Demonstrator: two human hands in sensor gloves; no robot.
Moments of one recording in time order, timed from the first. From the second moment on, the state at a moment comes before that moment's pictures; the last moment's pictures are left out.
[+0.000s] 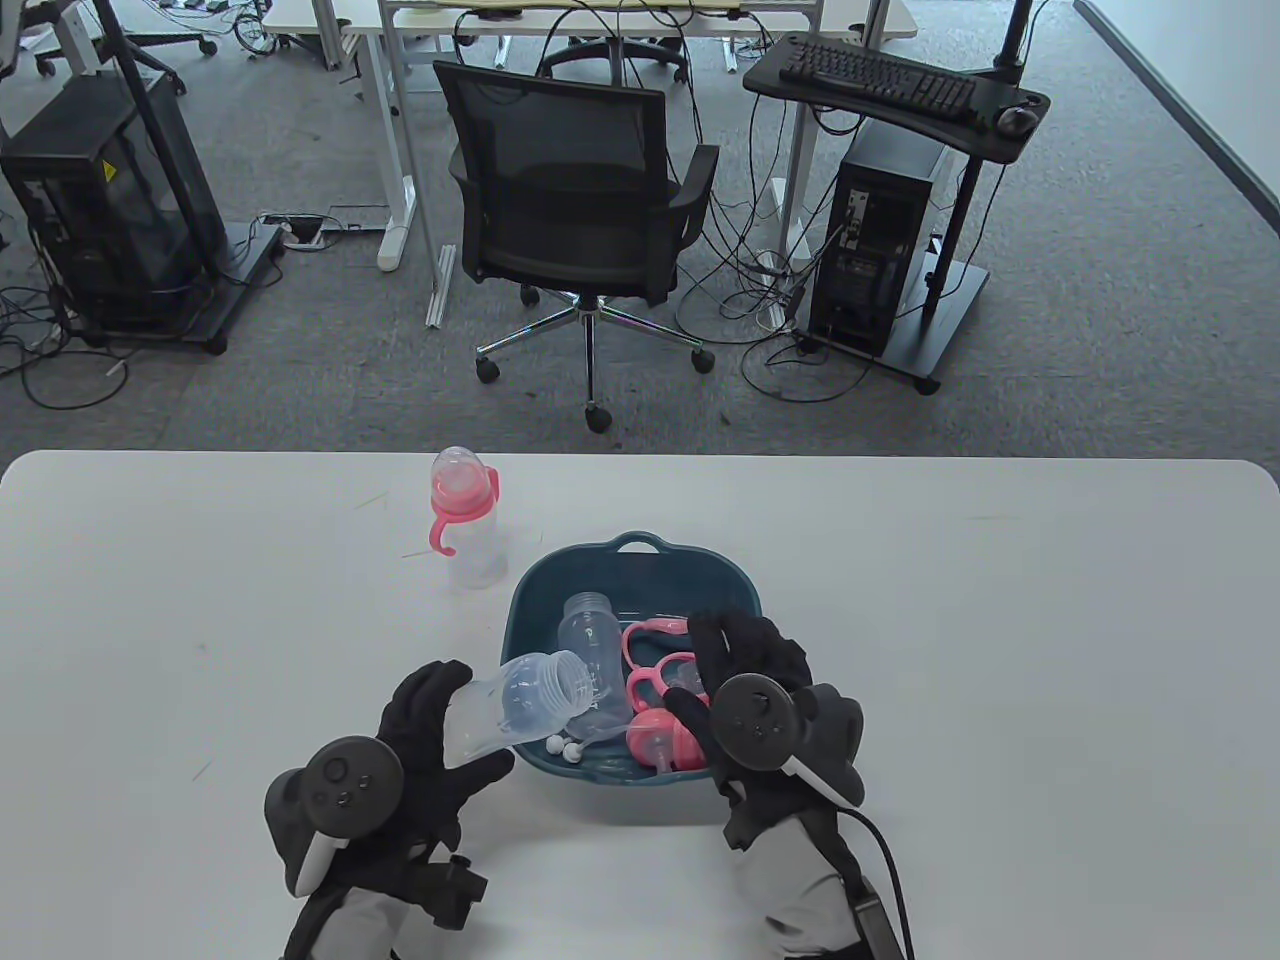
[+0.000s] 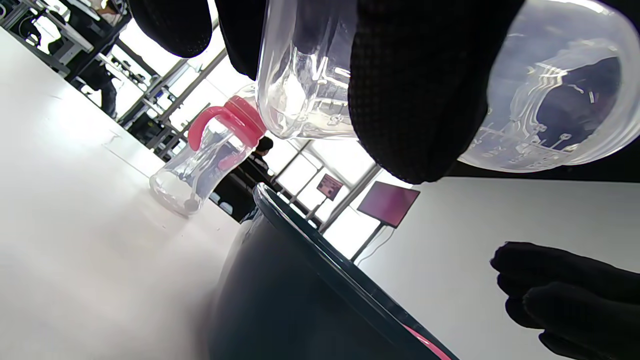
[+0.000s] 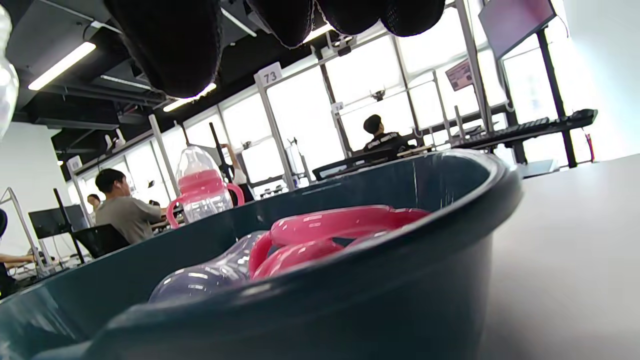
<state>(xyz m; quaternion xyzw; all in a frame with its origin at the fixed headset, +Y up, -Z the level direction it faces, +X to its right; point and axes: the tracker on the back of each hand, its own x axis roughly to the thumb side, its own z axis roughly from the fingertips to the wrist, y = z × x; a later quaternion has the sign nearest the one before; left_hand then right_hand) -0.236 -0.705 -0.313 0.11 -0.08 0.37 0.92 0.098 -0.665 -0.350 0.14 -0.12 0.96 0.19</state>
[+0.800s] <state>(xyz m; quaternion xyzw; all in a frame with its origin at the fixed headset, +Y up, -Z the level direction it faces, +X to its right) -0.185 -0.665 -0.345 0.05 -0.07 0.26 0.96 0.224 -0.705 -0.317 0.06 -0.12 0.97 0.21</state>
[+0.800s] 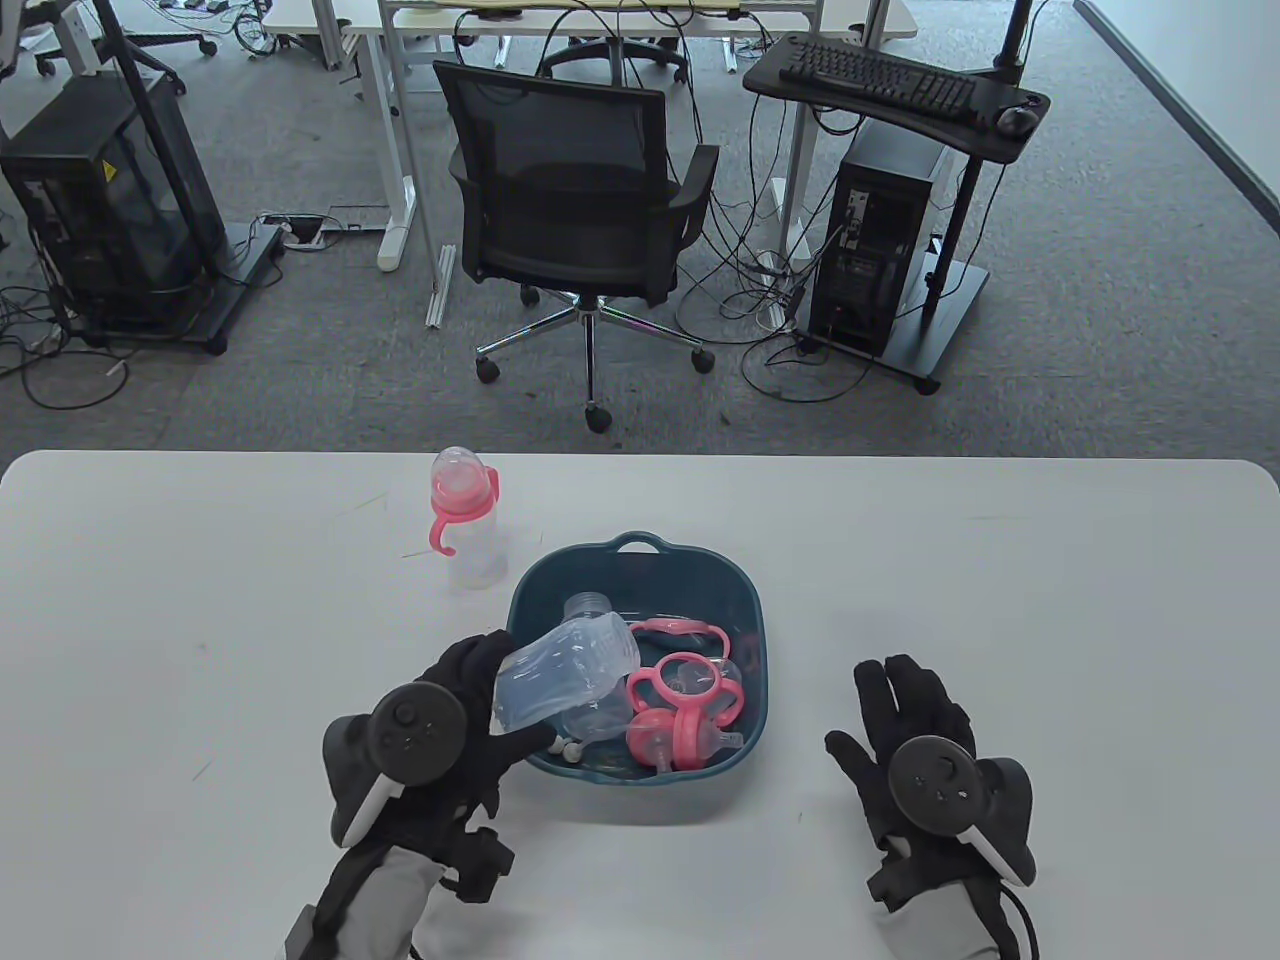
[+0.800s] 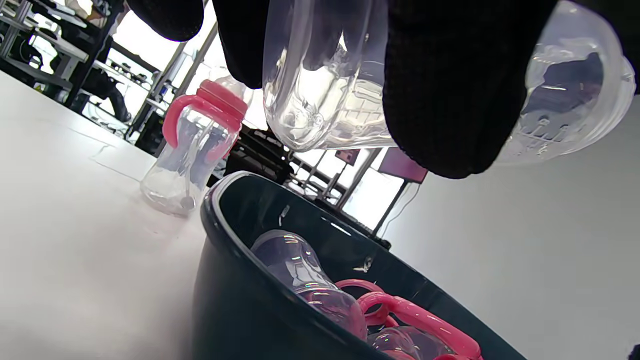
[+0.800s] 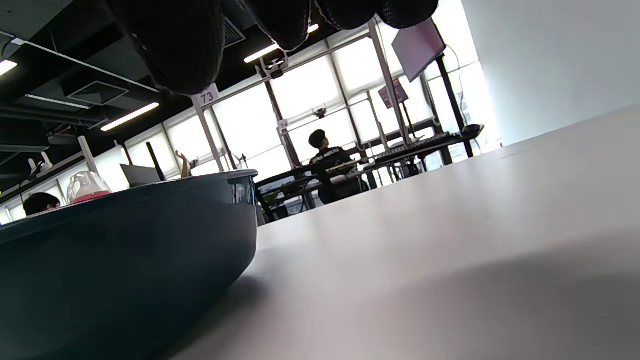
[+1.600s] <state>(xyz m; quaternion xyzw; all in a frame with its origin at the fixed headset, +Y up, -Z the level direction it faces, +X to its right) -0.082 -0.670 -0.440 -0.07 -0.04 0.02 1.00 0.238 -0.707 -0.312 0.05 -0.13 0.96 0.26</state>
